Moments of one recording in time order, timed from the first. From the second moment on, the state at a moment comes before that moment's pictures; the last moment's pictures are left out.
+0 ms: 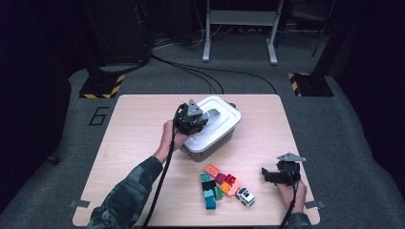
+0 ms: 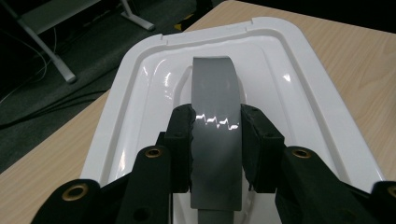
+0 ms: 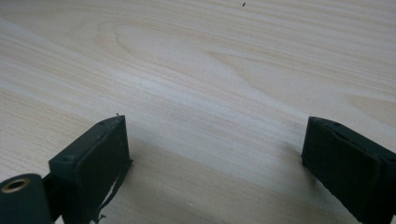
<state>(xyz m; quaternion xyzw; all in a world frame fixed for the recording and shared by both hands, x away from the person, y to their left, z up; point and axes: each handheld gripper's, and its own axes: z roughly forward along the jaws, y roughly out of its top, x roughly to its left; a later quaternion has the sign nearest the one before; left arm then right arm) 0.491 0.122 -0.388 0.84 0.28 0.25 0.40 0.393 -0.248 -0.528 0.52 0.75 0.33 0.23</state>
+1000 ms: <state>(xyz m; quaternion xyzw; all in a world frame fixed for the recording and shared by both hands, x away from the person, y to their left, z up) 0.445 0.158 -0.388 0.81 0.34 0.25 0.39 0.392 -0.247 -0.528 0.53 0.75 0.32 0.23</state>
